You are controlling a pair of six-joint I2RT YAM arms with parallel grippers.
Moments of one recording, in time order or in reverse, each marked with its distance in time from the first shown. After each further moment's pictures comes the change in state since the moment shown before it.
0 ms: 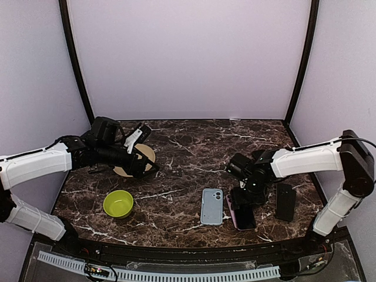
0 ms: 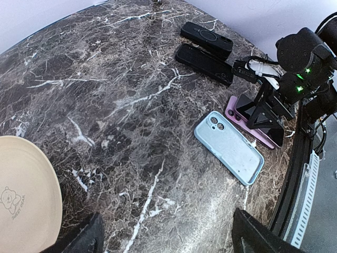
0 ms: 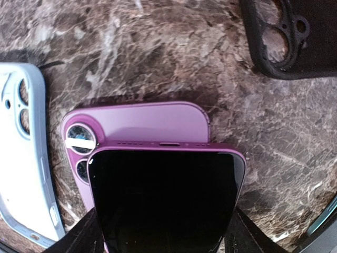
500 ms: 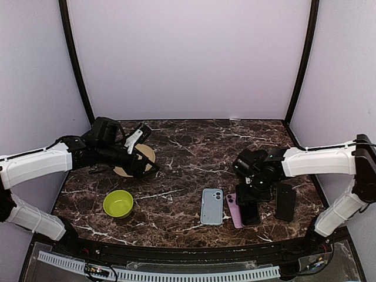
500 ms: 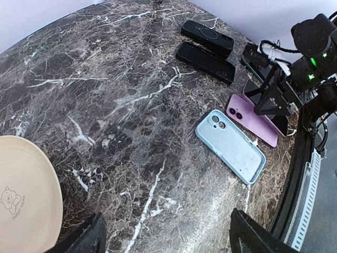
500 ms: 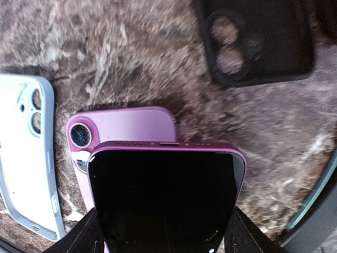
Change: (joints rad) left arm 0.000 0.004 0.000 0.001 0.000 0.003; right arm -0.017 -0.105 -0.034 -0.011 0.054 -0.022
